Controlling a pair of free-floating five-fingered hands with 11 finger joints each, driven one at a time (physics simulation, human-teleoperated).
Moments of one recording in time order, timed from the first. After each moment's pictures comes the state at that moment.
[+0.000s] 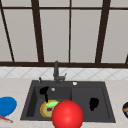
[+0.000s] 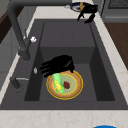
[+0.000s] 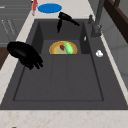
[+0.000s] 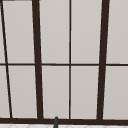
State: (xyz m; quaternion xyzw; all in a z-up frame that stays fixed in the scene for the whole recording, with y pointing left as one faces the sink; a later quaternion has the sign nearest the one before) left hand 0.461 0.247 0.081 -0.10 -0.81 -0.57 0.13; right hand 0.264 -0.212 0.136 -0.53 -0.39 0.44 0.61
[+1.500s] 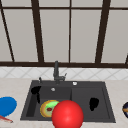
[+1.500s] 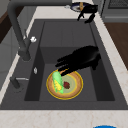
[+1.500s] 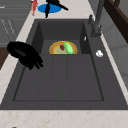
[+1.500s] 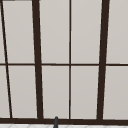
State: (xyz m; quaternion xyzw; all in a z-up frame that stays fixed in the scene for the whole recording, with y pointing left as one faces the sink) left hand 0.372 0.298 0.177 -0.09 -0.78 -0.59 0.16; right hand 0.264 -0.212 0.136 -0.53 -0.39 0.44 0.61
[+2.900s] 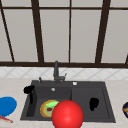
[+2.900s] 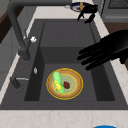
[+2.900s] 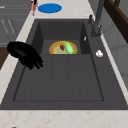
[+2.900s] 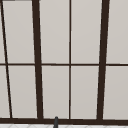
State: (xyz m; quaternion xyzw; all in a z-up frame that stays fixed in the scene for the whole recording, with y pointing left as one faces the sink) left hand 0.295 0.333 0.263 -0.10 -0.77 -0.61 0.18; right hand 0.264 -0.212 0.136 -0.53 -0.39 0.44 0.61
